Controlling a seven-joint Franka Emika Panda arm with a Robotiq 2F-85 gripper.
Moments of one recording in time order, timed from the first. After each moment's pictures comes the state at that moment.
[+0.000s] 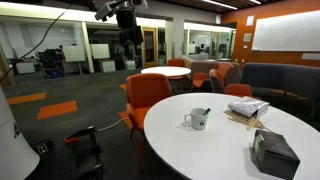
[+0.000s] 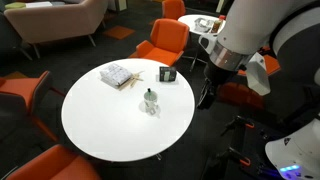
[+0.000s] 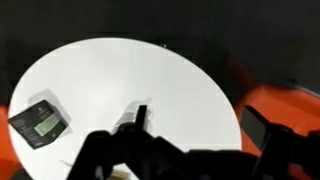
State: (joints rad) arm 0.11 -0.38 0.21 -2.51 -0.01 2.21 0.15
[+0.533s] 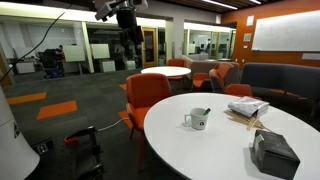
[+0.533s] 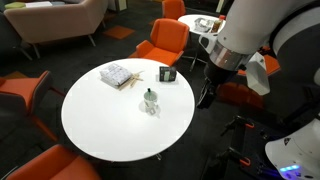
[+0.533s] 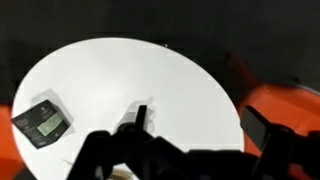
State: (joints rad) arm 0.11 -0.38 0.21 -2.51 -0.02 2.21 0.16
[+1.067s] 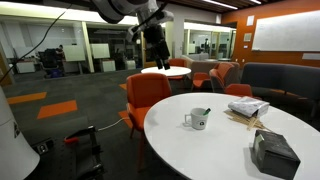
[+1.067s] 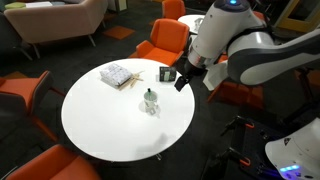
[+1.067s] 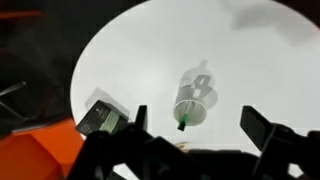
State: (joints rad) arm -0.07 -0.11 0.20 -2.44 -0.32 2.49 0.60
